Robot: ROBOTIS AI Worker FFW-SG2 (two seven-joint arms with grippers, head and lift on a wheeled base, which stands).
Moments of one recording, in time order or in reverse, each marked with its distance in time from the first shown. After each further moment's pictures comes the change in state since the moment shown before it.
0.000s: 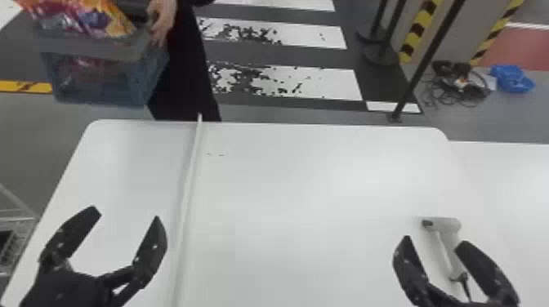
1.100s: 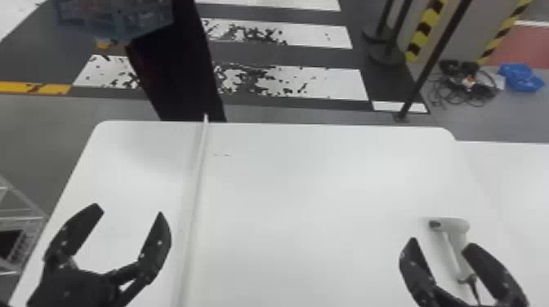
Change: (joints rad) left arm 0.002 -0.002 -0.010 -0.003 -0.019 -0.027 0.038; right arm 0.002 0.000 0.002 0.000 0.000 0.002 0.002
